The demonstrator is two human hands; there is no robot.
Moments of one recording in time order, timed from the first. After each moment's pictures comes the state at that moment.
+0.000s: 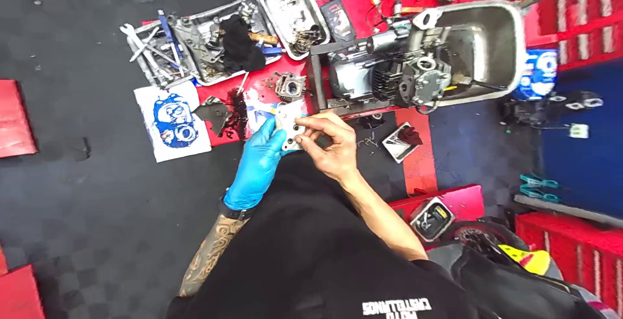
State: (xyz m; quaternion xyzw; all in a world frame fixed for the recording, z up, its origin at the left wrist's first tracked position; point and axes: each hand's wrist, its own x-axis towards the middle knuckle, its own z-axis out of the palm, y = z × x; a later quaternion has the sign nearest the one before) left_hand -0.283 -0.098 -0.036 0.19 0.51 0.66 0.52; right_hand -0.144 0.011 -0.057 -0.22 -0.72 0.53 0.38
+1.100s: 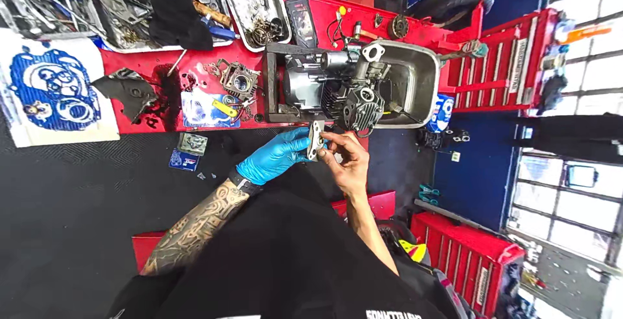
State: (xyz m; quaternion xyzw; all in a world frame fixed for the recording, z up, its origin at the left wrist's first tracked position) left_hand -0.175 0.028 -0.125 0.10 0.16 0.63 0.76; right_hand 0.008 0.124 -0.068 -0.31 -0.77 0.48 0.28
